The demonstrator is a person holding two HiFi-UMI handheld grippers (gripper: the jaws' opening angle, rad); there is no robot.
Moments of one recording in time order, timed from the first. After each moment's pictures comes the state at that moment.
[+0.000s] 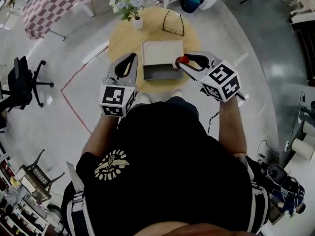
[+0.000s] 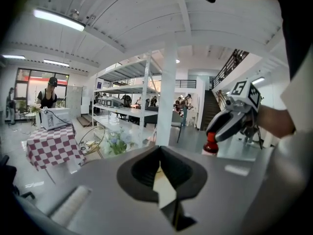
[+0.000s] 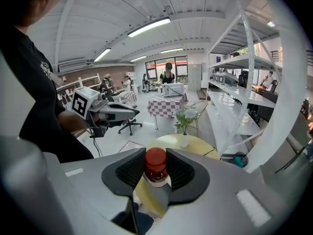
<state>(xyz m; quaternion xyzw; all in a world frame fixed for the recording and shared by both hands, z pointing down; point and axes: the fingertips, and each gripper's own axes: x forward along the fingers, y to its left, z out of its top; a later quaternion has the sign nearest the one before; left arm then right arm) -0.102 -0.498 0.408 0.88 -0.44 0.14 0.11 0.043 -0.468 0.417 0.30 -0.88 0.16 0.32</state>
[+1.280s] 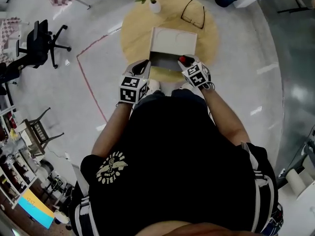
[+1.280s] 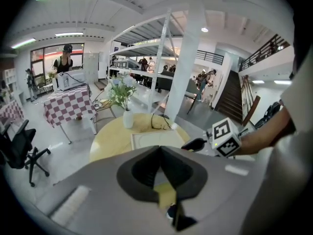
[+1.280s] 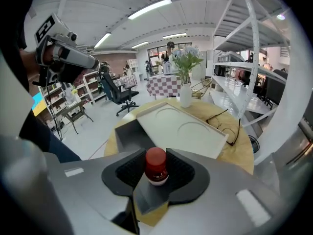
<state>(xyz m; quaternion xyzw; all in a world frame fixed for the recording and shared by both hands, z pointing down) -0.057 -0.447 0.568 0.78 -0.49 0.28 0.27 0.076 -0.476 0.718 0.26 -0.87 0.16 0.38</state>
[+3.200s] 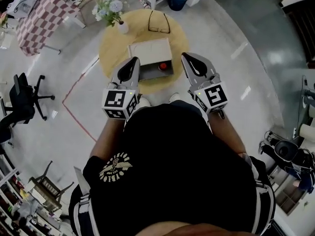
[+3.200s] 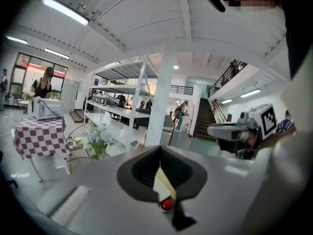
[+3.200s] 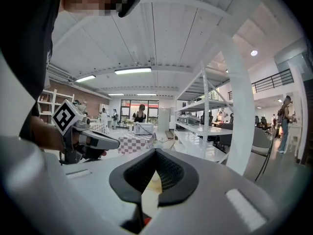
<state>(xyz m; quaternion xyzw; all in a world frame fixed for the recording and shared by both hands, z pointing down) -0.024 -0.459 0.404 0.90 -0.41 0.10 0.14 0.118 -0.431 0.373 0.51 -0.85 0.03 0.10</state>
